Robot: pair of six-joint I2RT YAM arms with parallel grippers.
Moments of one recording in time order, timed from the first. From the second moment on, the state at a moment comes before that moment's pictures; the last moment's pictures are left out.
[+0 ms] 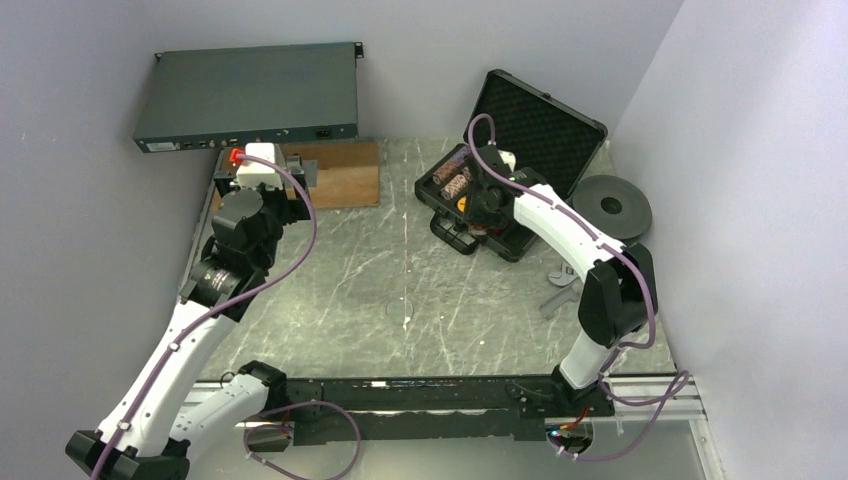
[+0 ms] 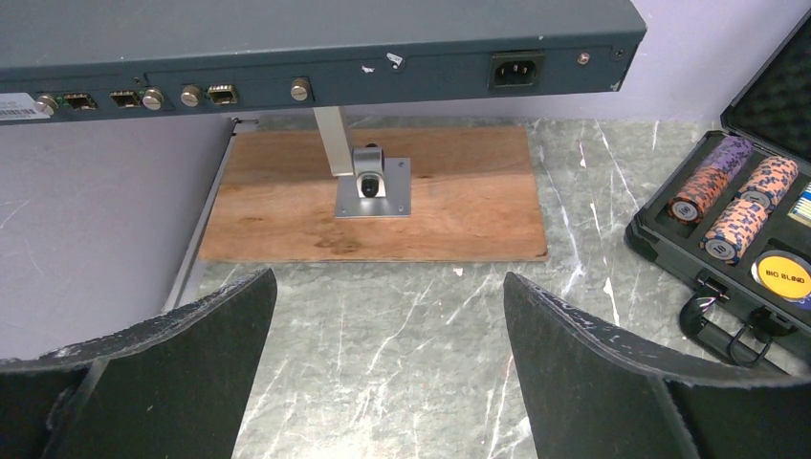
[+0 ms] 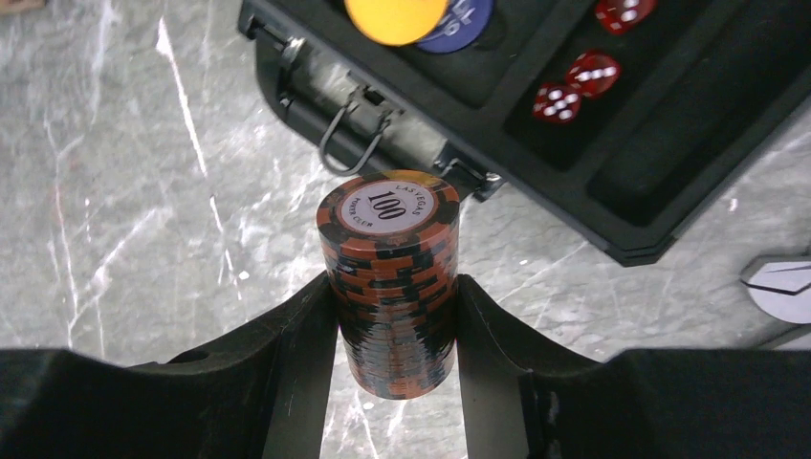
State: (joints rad) left arm -0.40 0.86 1.02 -0.27 -0.47 -0.04; right arm 0.50 1.70 1.46 -0.80 0.24 0.62
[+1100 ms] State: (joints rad) left arm -0.40 0.86 1.02 -0.27 -0.47 -0.04; right arm 0.11 1.70 1.33 -0.65 0.18 0.62
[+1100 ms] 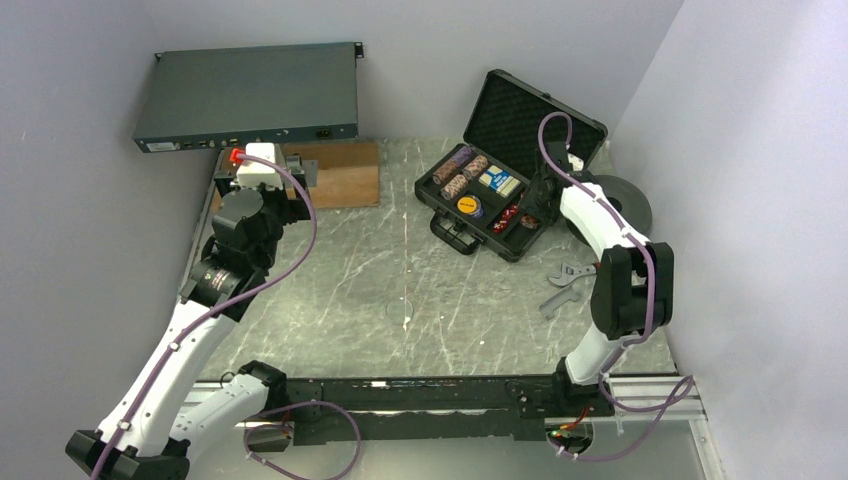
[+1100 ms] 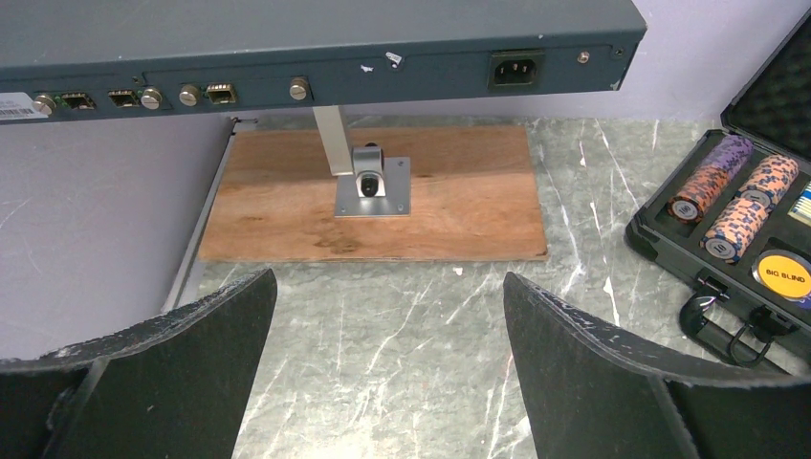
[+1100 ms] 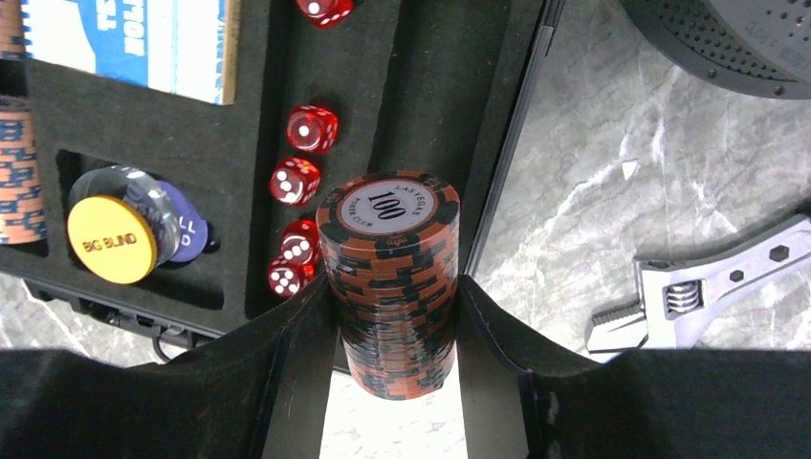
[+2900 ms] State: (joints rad) left arm -0.38 0.89 1.02 -0.27 -0.46 -0.04; right arm -0.03 1.91 1.48 -0.71 0.05 0.71
